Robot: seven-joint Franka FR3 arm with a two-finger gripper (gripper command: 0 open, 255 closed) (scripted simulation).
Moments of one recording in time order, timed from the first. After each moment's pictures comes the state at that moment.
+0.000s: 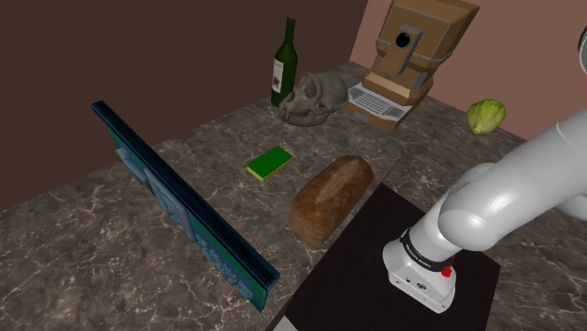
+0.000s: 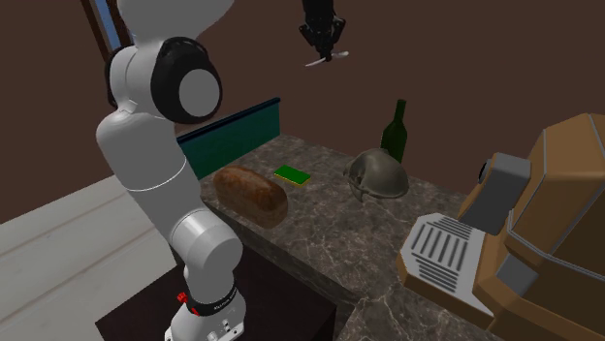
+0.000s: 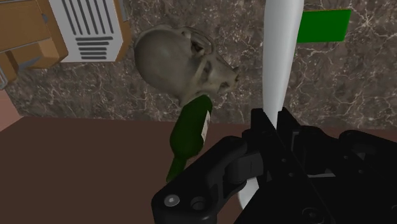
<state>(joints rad) -0.04 -0.19 0.11 -1.36 -0.13 1.32 -0.05</state>
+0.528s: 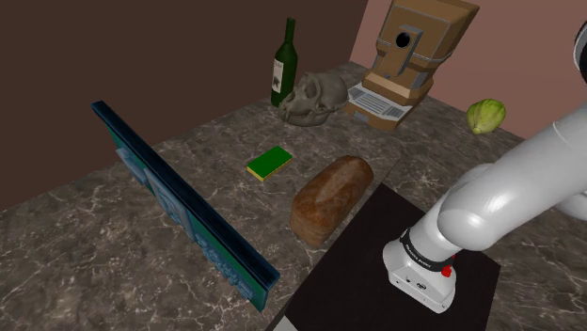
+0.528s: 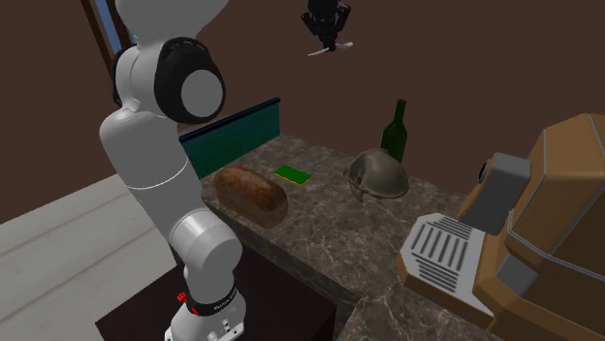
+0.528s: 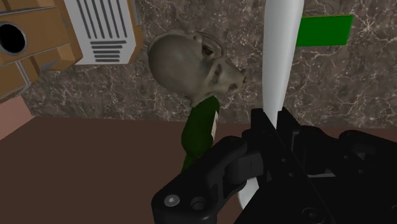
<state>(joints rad) -0.06 -0.17 0.09 -1.24 -0.14 1.23 -0.10</state>
